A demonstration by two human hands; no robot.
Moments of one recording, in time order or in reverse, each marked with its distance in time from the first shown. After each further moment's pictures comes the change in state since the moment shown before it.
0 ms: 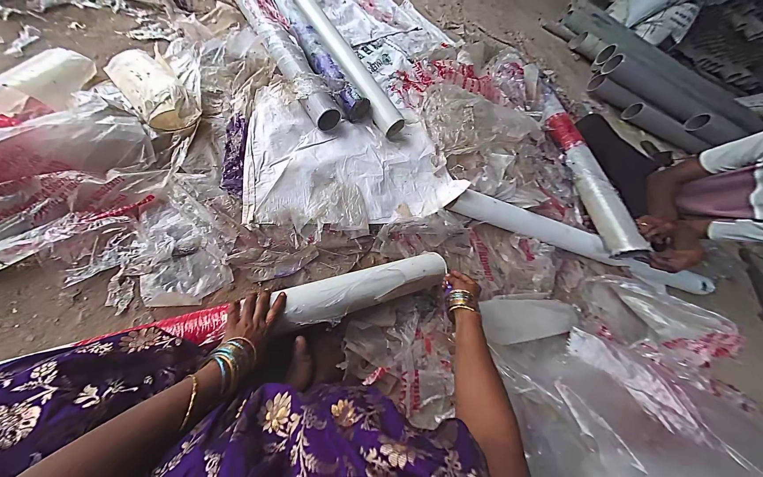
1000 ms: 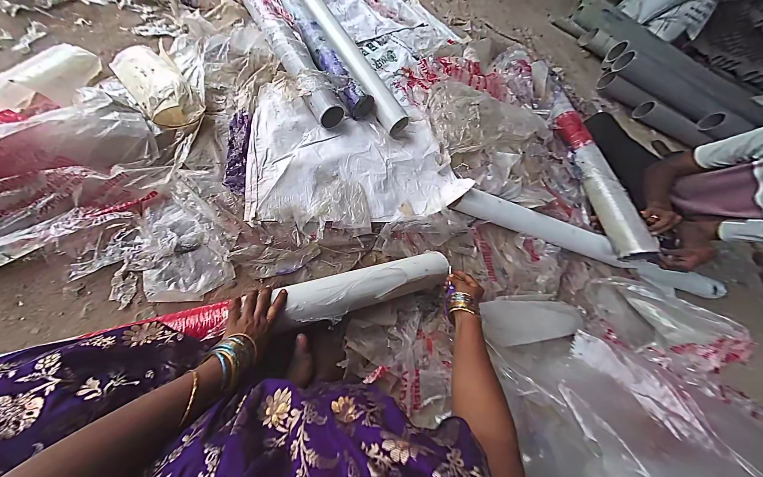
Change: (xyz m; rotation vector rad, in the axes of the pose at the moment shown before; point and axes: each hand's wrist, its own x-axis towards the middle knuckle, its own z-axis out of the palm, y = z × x) left_hand 0.000 0.002 -0.002 -0.002 -0.019 -0.014; right_hand 0.007 0.011 -0.002 0.004 0.006 -0.034
